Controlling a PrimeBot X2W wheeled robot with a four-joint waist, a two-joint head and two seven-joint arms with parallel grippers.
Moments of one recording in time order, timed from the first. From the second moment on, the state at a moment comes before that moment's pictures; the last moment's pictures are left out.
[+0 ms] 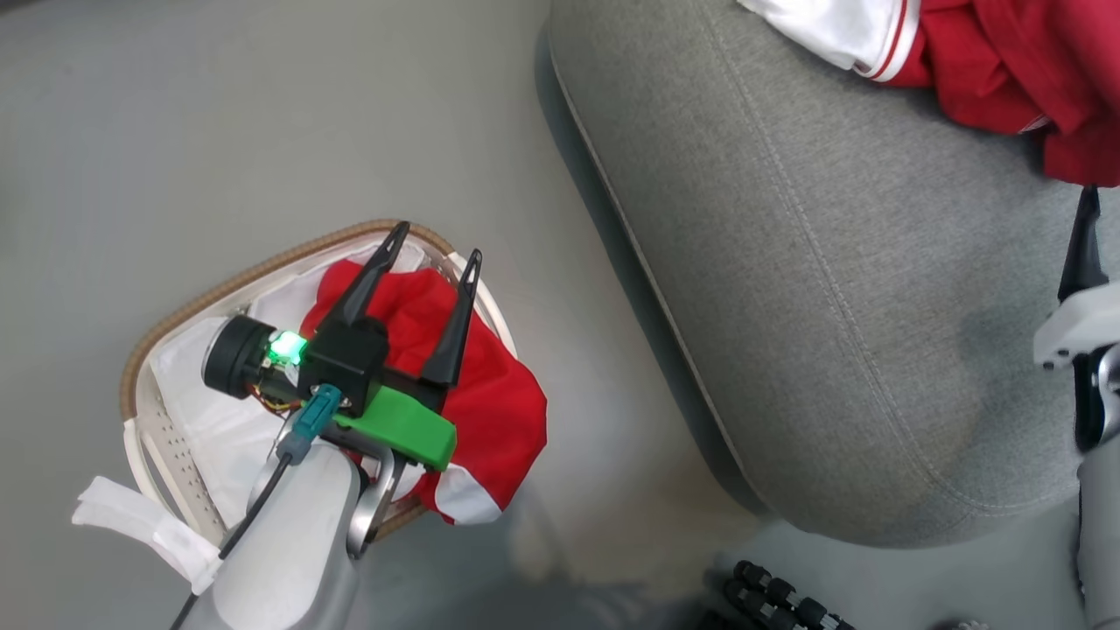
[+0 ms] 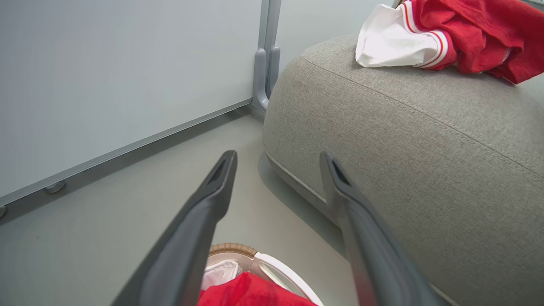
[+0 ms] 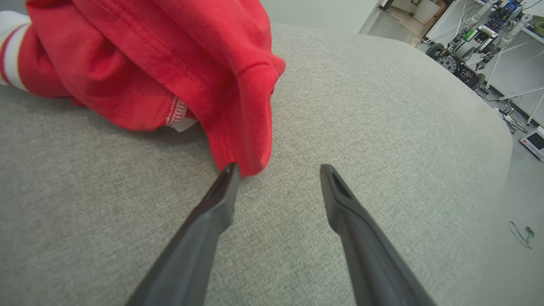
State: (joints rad) left arm -0.44 0.16 -0.41 0.31 -0.16 -0.13 -0.26; right arm -0.61 -0.17 -0.44 0.65 -0.08 0.13 -0.26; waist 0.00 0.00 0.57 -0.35
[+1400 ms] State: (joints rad) left arm -0.17 0.05 -0.01 0.38 -0.15 -0.10 -0.26; right arm -0.32 -0.05 0.01 0.30 0.15 0.13 -0.26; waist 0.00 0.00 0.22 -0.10
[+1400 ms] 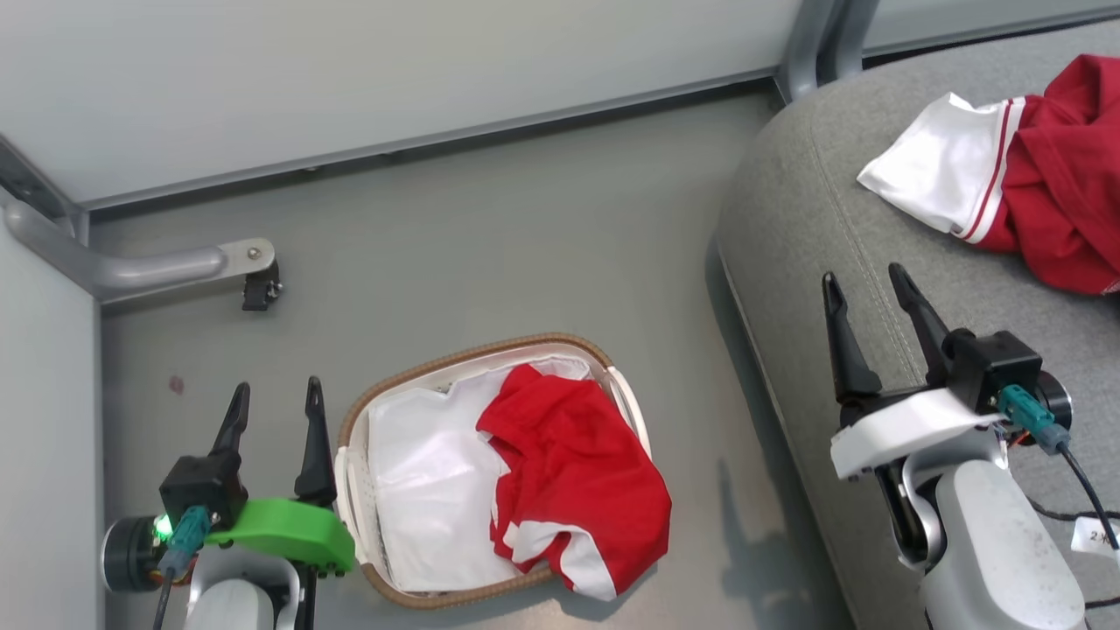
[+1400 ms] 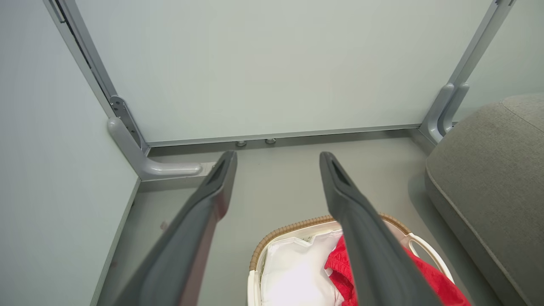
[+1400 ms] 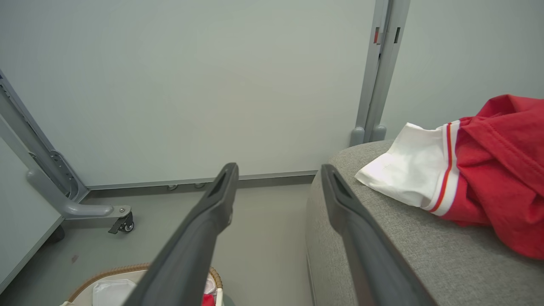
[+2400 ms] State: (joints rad) left arm -0.02 0.05 -0.08 0.43 -0.24 -0.08 -0.26; right arm -0.17 -0.05 0.04 0.33 0.18 0.13 -0.26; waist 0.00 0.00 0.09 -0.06
